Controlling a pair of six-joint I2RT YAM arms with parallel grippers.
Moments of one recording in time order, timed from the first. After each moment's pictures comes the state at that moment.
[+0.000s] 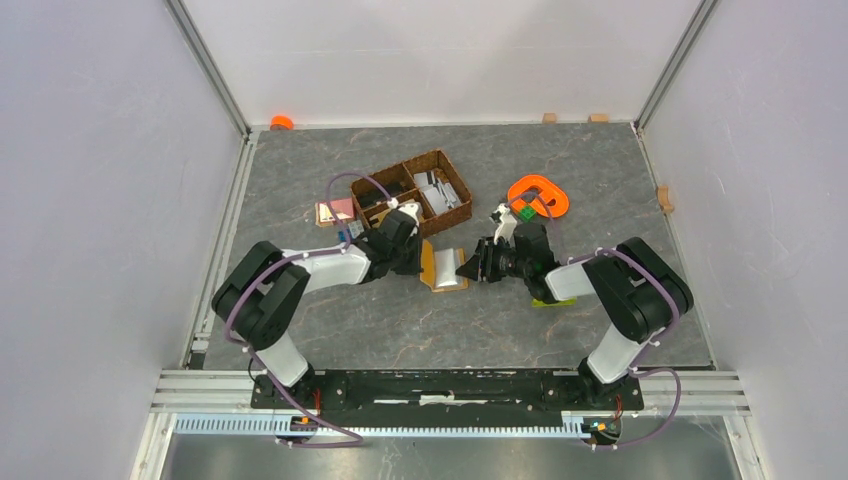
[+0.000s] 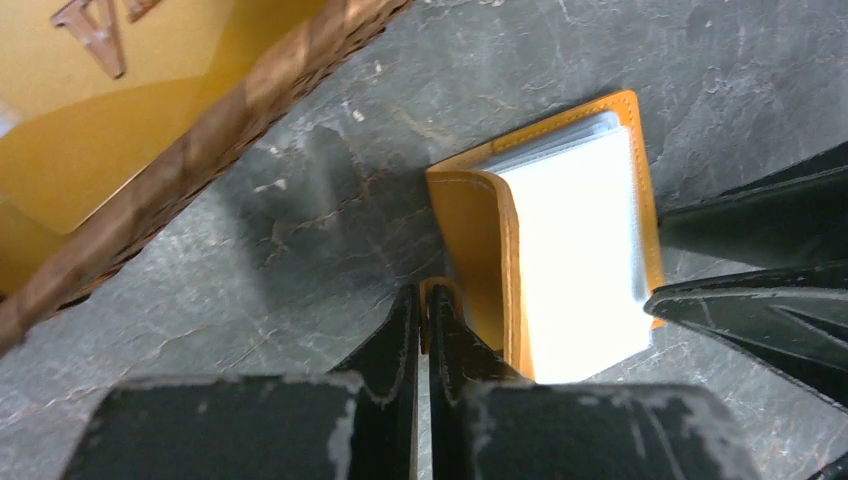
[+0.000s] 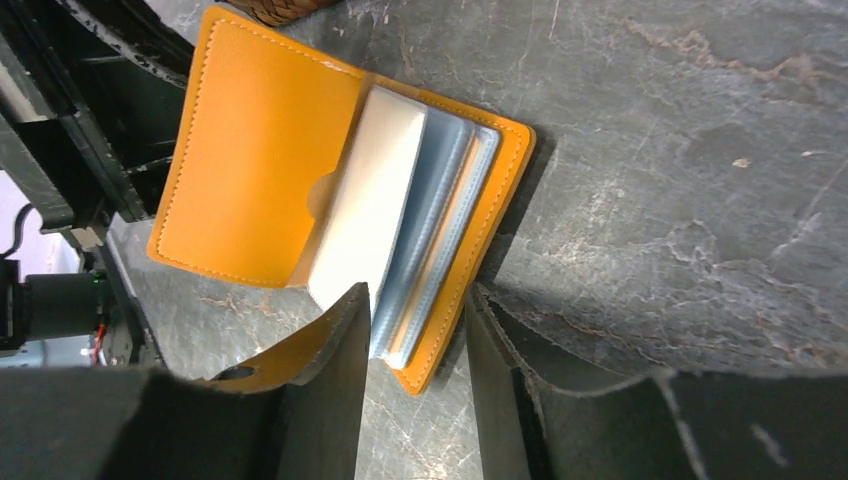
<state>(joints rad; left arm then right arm) -0.67 1.66 0.81 0.01 0.01 -0.53 0.47 1.69 0.50 0.64 -0.50 0.50</state>
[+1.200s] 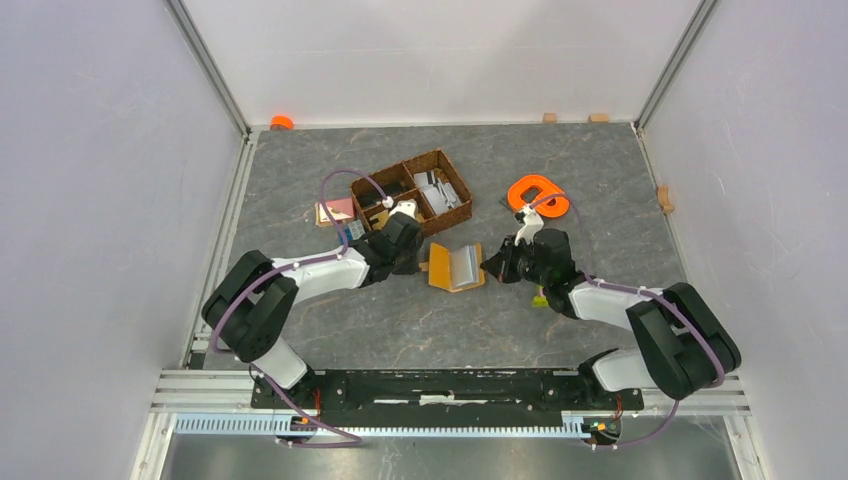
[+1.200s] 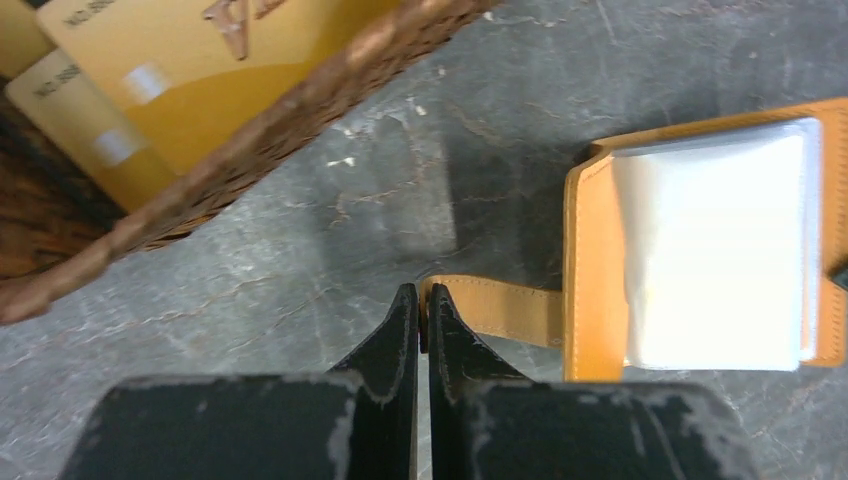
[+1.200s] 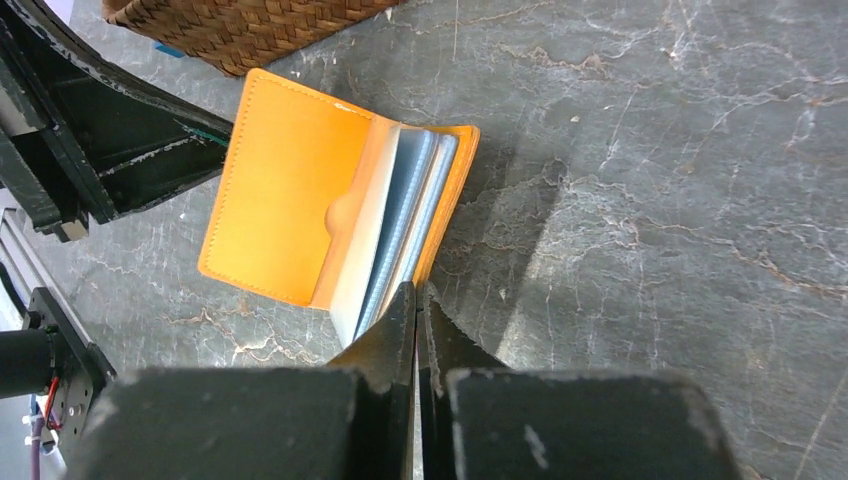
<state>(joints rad) -0.72 1.61 0.83 -0.08 -0.16 -0.55 0.44 1.39 0.39 0.50 -0.33 0.49</state>
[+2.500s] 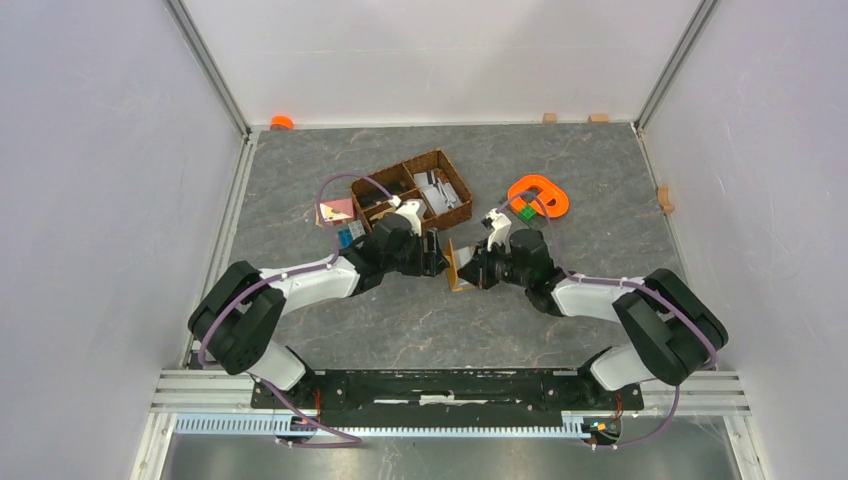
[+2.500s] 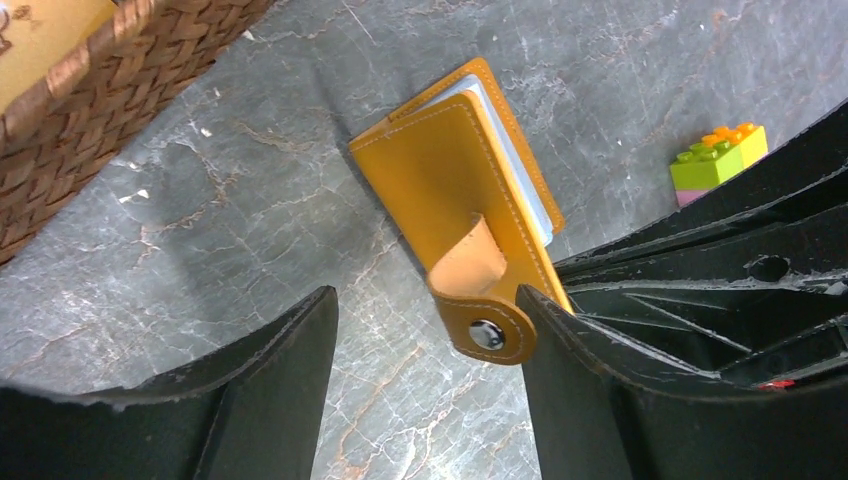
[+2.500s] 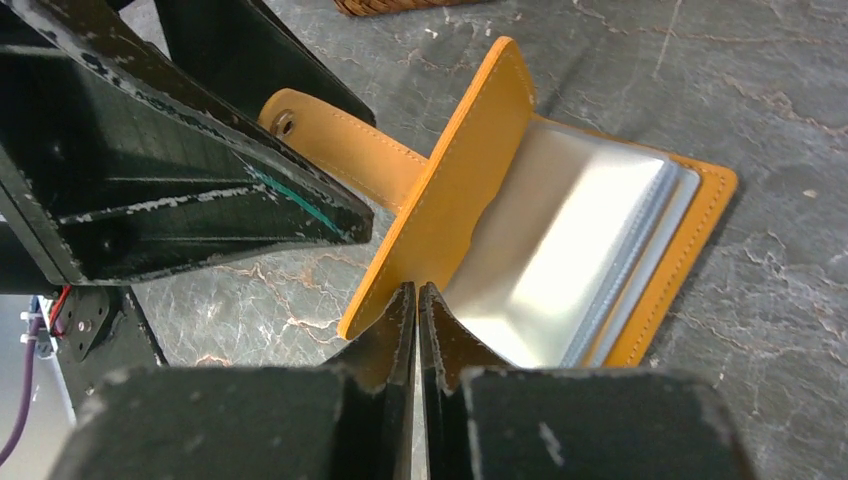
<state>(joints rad) -0.71 1.52 0.76 0.11 0.09 -0.56 0.59 1.46 0.46 0.53 -0.39 0.40</state>
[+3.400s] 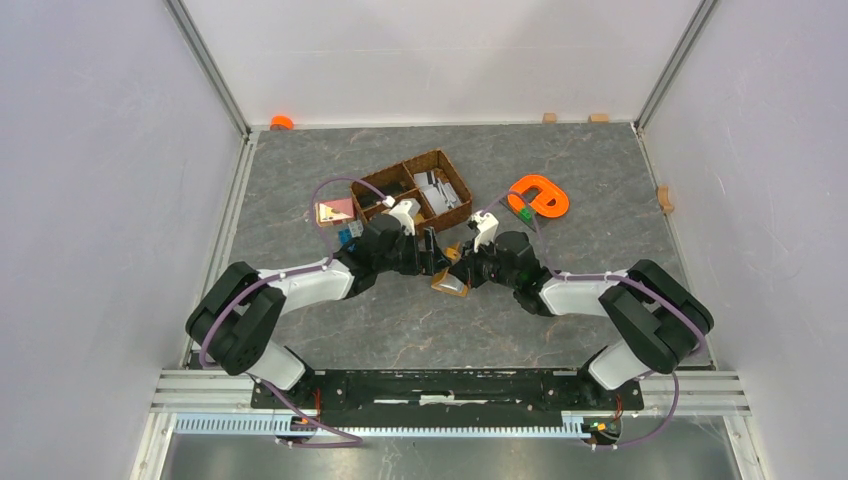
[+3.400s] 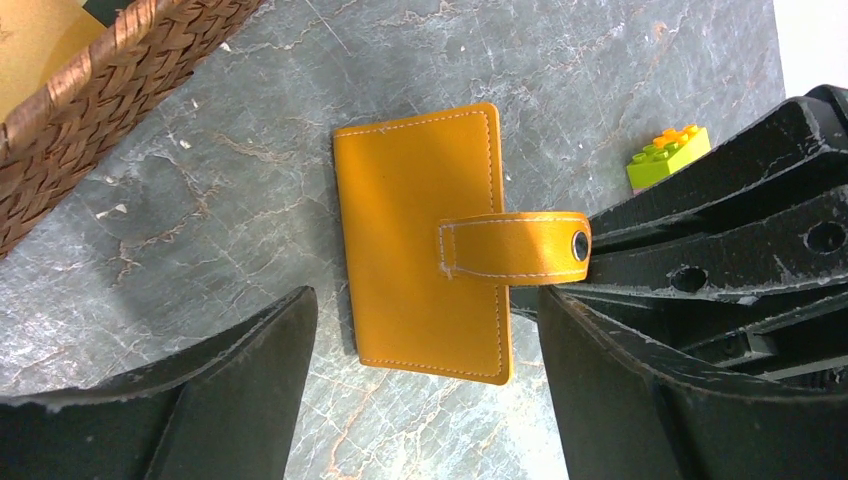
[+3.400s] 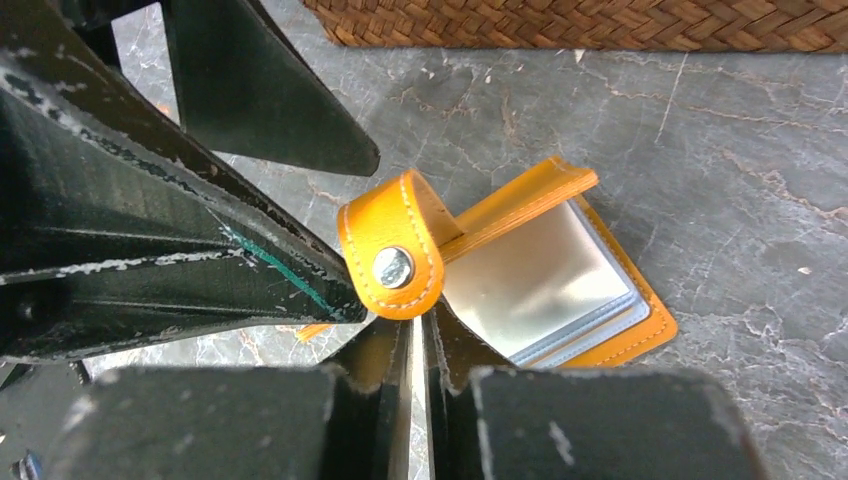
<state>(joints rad) -0.66 1.51 0.68 0.26 0.21 -0.59 0.69 1.53 0.50 0.59 -0.25 0.32</state>
